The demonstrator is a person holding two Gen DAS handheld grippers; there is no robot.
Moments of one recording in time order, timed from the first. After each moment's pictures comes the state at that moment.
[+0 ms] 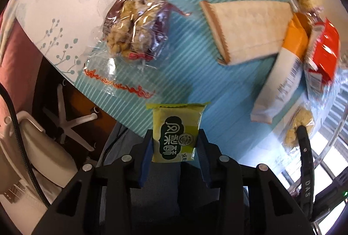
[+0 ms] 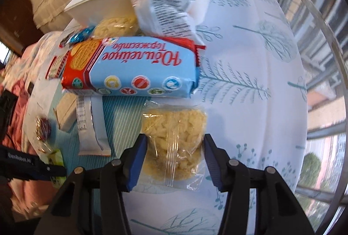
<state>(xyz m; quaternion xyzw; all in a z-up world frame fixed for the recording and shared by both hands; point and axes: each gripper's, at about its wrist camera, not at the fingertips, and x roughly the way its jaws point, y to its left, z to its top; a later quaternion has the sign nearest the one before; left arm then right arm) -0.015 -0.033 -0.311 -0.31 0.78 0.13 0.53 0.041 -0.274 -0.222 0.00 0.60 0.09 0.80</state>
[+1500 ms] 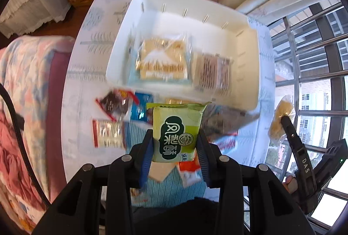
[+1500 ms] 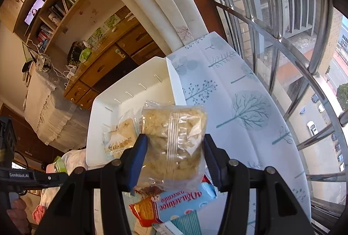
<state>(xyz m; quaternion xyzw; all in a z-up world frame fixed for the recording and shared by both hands) 0.219 -0.053 -0.091 -0.09 0.68 -0.05 0.73 0.132 -0.316 -0.103 0.26 0.44 -0.02 0.86</state>
